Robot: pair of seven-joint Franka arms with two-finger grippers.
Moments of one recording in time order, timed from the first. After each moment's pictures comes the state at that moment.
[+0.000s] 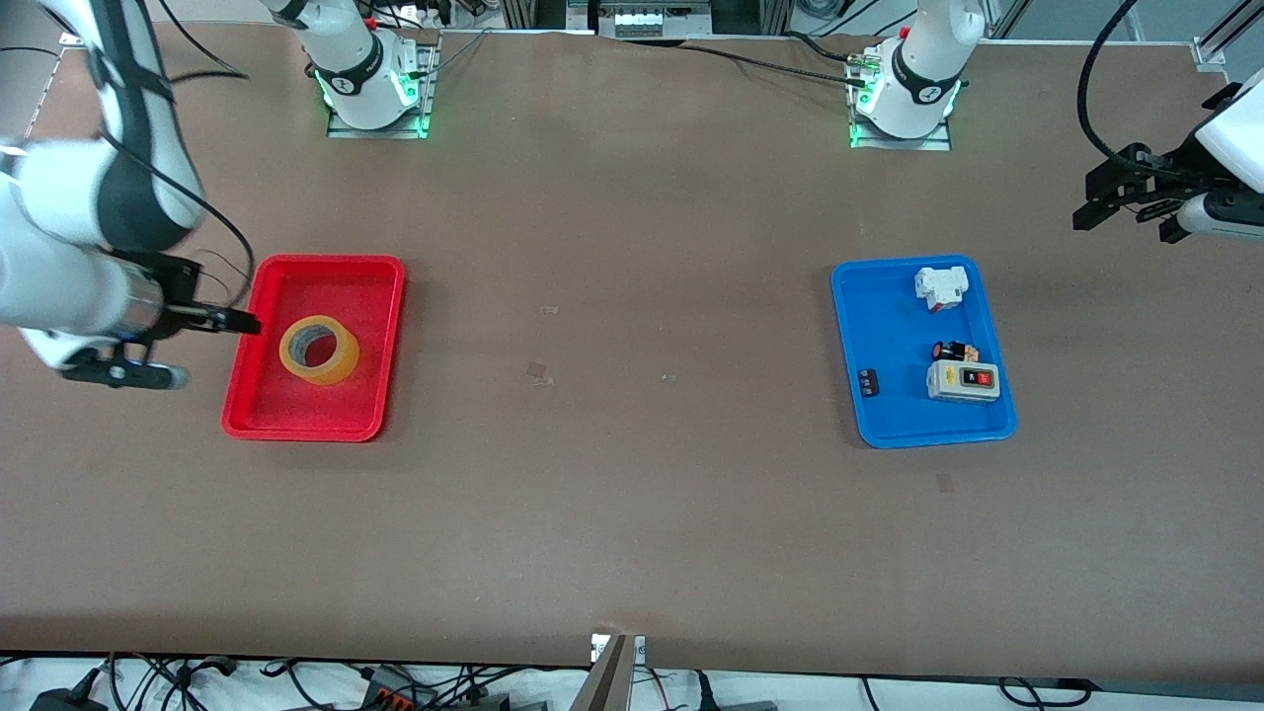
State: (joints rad) left arm 0.01 -0.04 -0.02 -1.60 0.02 1.51 0.15; right arm -0.03 0.23 0.01 -1.69 -0.08 1.71 0.08
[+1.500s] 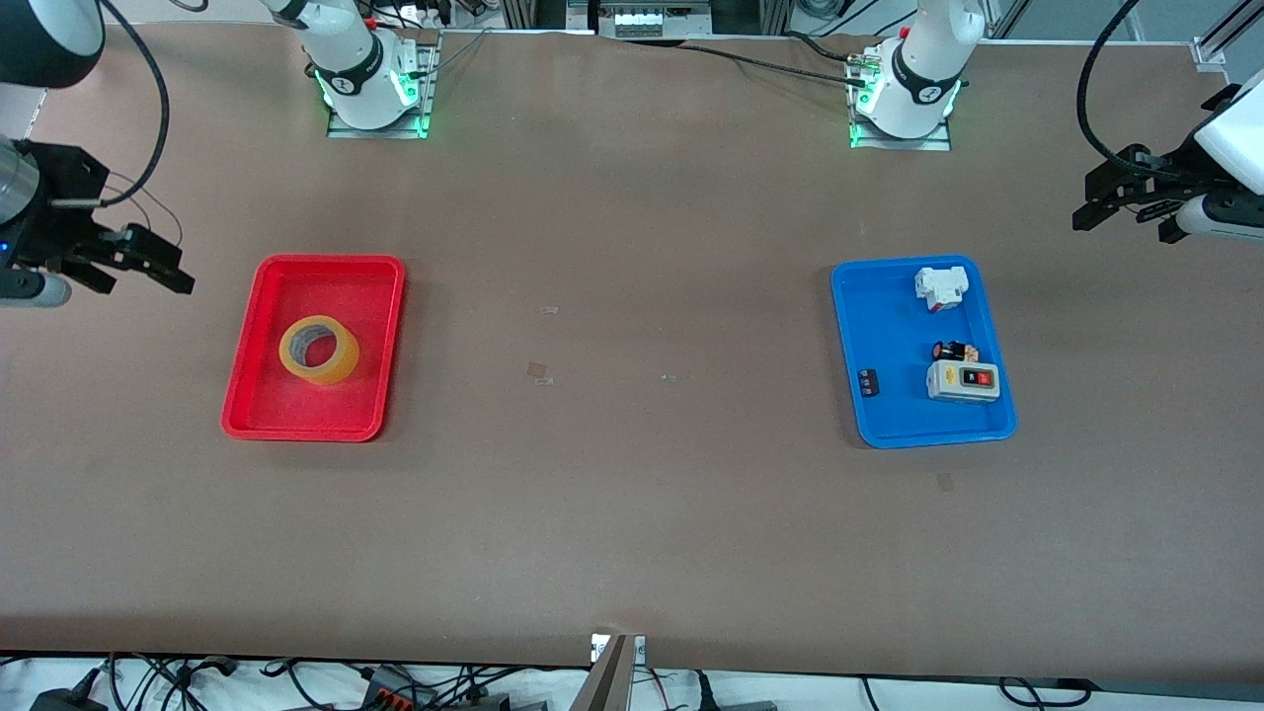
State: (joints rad) left arm 0.01 -0.04 -0.02 -1.60 0.02 1.51 0.15; right arm -0.03 -0.01 0.03 -1.71 -0.04 1.73 0.02
